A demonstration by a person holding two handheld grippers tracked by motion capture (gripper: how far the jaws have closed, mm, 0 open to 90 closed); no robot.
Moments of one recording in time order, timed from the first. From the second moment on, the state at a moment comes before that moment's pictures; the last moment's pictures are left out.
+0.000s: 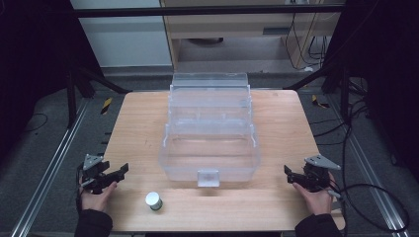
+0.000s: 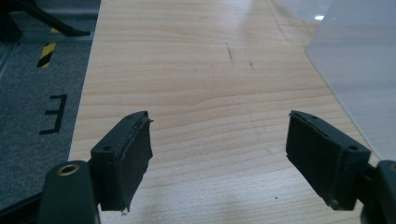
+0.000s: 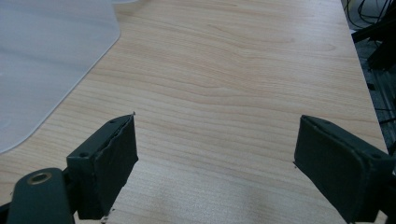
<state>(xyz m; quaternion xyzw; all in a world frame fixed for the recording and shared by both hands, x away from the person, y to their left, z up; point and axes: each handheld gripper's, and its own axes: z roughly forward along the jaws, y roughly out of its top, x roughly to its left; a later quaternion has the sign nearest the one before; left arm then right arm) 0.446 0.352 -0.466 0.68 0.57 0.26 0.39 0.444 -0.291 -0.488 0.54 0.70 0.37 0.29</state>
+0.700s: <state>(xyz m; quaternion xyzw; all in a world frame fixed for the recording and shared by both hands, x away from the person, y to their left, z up) 0.437 0.349 -0.415 0.80 0.40 0.21 0.39 0.435 -0.289 -0.490 0.53 0.70 0.35 0.31</state>
